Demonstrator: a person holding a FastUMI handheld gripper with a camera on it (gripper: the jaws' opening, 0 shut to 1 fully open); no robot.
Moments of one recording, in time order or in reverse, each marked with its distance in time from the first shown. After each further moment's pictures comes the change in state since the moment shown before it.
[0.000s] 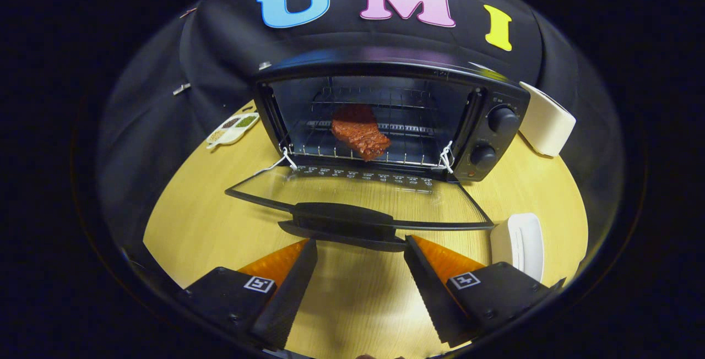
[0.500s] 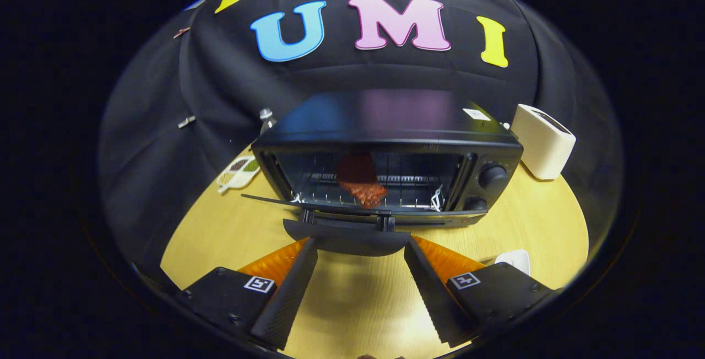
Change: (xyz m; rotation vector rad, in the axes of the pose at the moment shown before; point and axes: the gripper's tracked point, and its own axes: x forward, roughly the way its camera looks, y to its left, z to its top) arm -0.003 -0.006 0.089 0.064 -0.169 0.021
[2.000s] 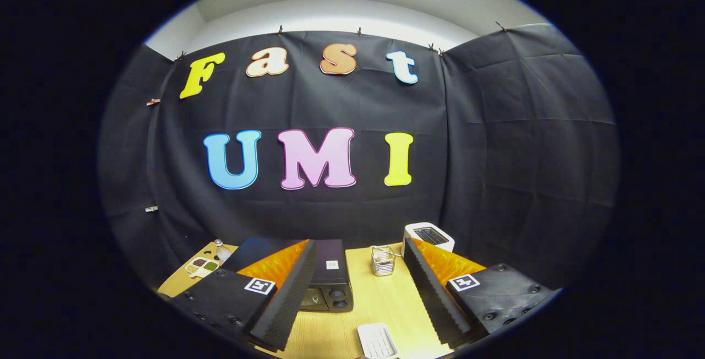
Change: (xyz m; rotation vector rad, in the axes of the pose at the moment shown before) arm -0.237 -0.151 0.183 0.006 -0.558 -0.292
